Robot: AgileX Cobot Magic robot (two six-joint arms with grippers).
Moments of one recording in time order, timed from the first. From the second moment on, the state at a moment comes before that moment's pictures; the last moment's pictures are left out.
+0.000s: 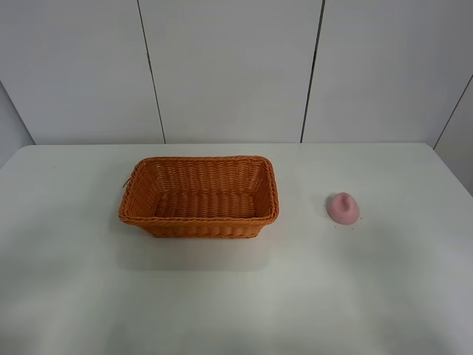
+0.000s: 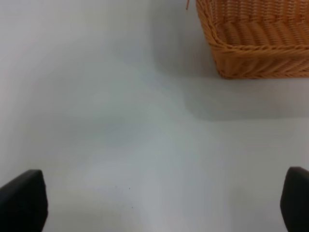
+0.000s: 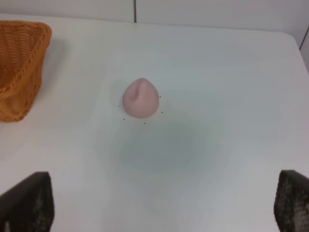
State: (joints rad) left arm -0.02 -0.01 -0.49 0.01 1.06 0.02; right arm 0.05 0.00 -0.49 0.03 1.03 0.00
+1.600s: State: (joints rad) left arm -0.02 -0.01 -0.49 0.01 1.06 0.02; right arm 0.07 1.98 -1.48 0.04 0.98 0.00
